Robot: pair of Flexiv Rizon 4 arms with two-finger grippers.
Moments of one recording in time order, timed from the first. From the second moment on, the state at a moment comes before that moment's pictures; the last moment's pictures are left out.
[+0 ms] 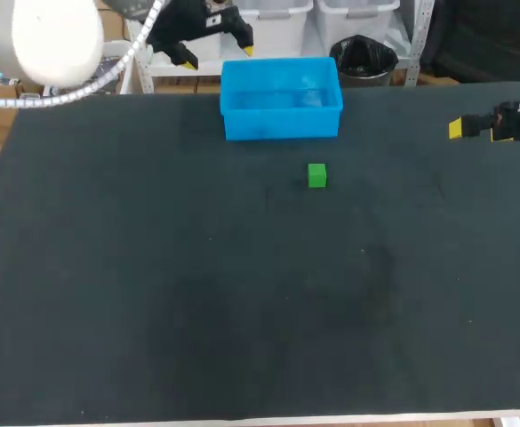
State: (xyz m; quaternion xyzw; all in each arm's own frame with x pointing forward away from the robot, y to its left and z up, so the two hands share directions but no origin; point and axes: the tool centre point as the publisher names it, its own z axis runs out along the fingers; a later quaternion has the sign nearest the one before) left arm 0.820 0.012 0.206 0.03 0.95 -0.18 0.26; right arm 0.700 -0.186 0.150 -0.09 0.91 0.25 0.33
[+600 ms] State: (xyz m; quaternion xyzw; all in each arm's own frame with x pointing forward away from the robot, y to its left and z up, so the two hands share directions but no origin) left arm 0.804 0.027 0.198 0.14 0.90 -0.18 0.36; right arm 0.700 -0.186 0.150 -0.09 0.91 0.25 0.33
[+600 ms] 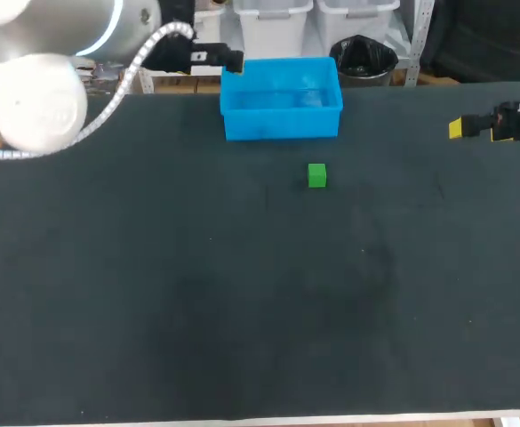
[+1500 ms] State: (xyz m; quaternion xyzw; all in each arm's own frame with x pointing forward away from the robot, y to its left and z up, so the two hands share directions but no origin) left arm 0.767 0.065 0.187 0.38 0.81 -0.28 0.34; right arm 0.700 -0.186 0.150 -0.09 0.91 0.25 0.33
